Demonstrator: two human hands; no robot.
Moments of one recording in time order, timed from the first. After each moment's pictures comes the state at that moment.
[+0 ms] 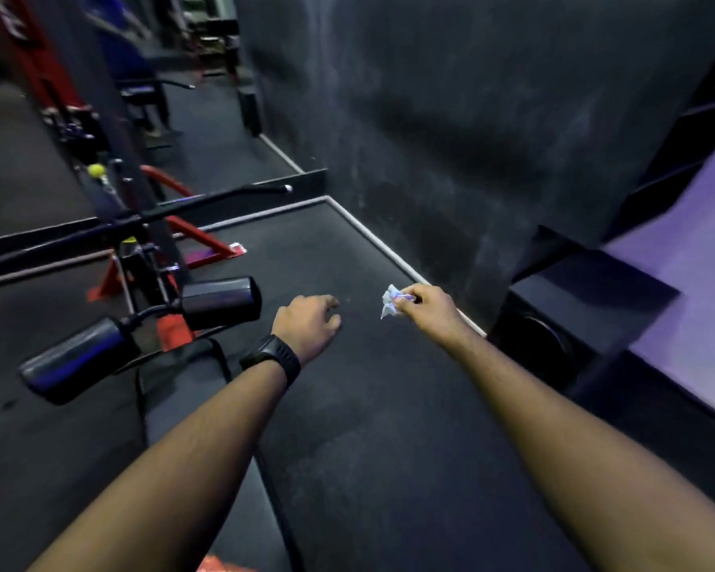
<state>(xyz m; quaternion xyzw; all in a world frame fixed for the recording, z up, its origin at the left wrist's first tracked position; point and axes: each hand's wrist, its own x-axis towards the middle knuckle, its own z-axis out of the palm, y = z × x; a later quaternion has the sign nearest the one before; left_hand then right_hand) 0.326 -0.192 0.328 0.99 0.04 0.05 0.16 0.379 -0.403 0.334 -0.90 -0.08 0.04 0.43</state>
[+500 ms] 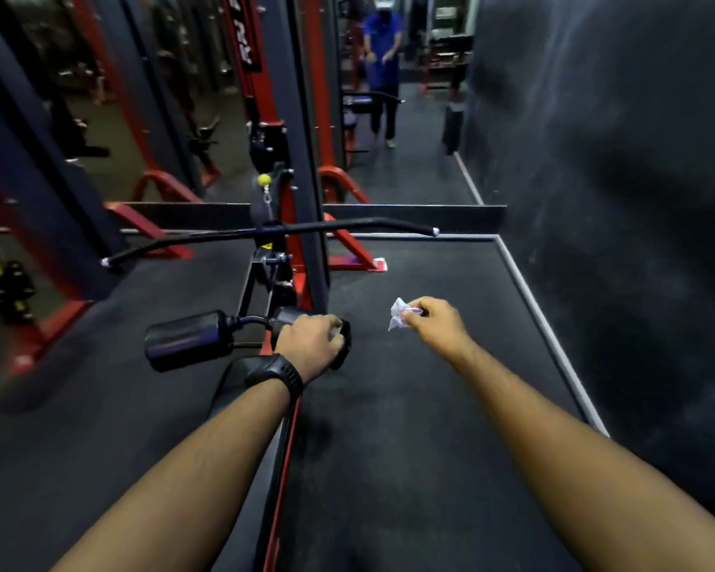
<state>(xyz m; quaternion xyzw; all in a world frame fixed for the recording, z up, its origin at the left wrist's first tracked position) 0.490 -0.088 0.335 0.93 0.33 0.06 0.12 0.660 -0.228 0.331 -0.83 -0.32 0.16 0.43</state>
